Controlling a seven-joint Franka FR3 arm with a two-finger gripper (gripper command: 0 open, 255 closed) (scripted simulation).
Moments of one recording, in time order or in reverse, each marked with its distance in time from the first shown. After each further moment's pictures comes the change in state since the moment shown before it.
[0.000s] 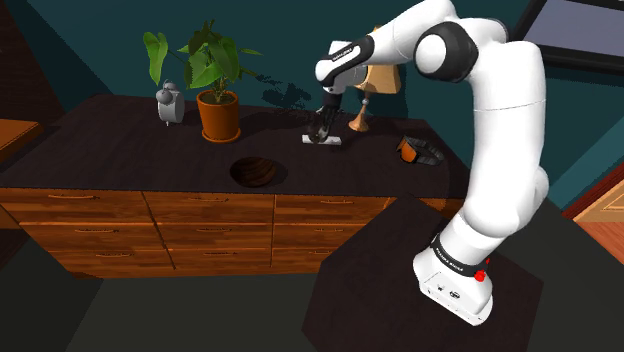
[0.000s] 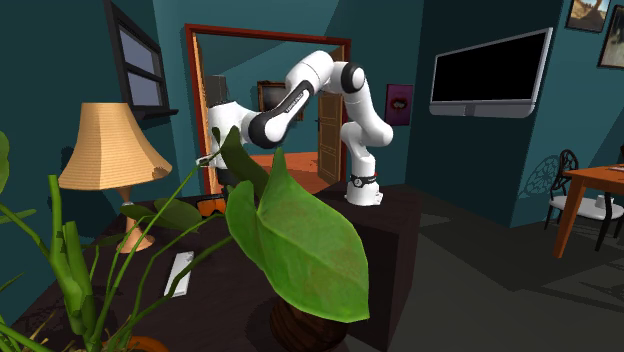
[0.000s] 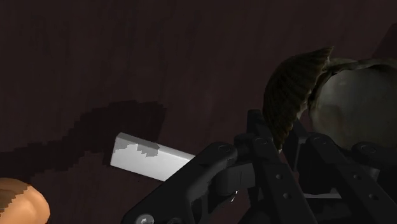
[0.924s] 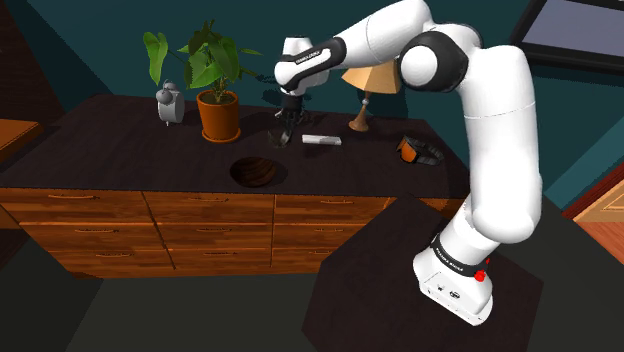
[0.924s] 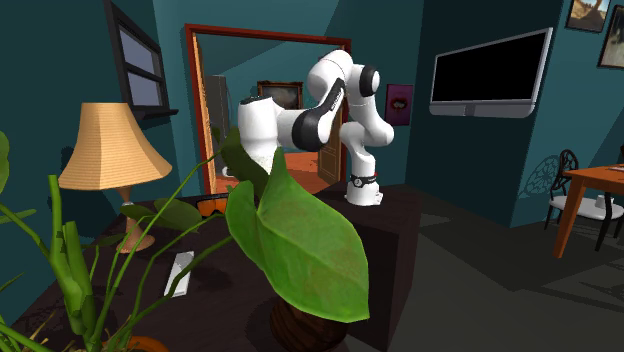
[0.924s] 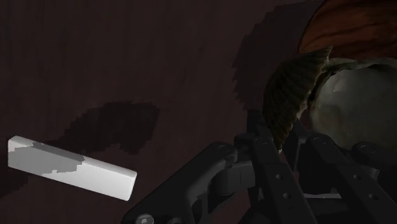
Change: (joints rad) arm 0.205 0.061 0.058 0.132 -0.025 -0.061 0.280
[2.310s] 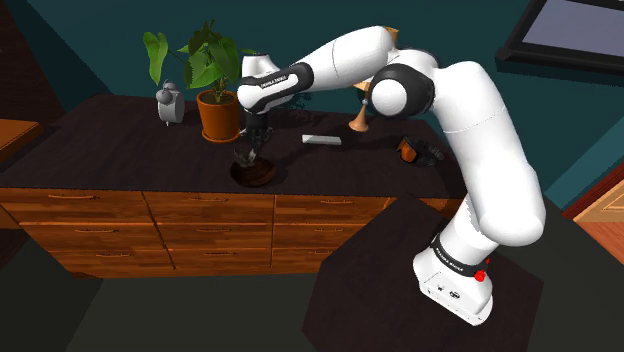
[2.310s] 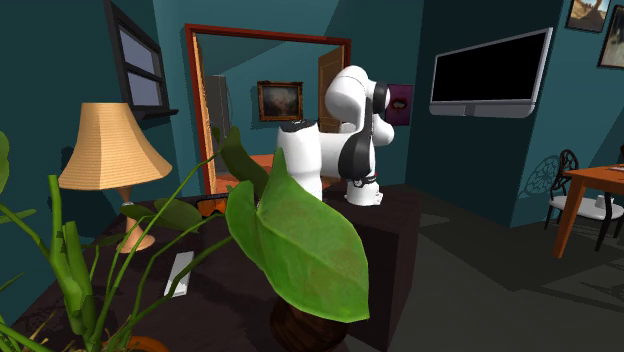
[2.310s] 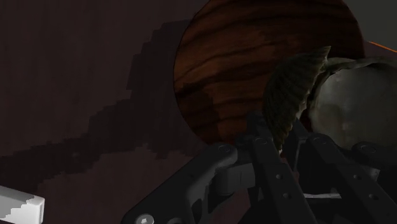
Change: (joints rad) arm 0.140 0.210 0.043 0.233 -0.009 -0.017 0.196
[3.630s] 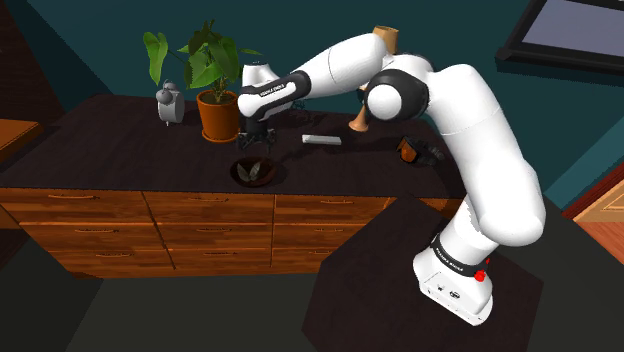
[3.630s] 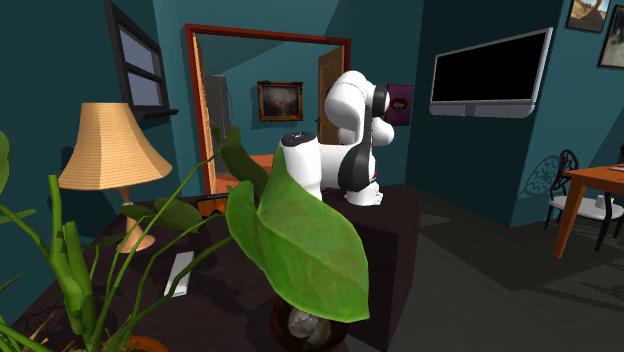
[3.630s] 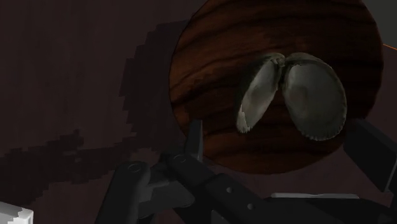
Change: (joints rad) arm -0.001 0.038 0.003 -0.001 0.003 0.039 -0.002
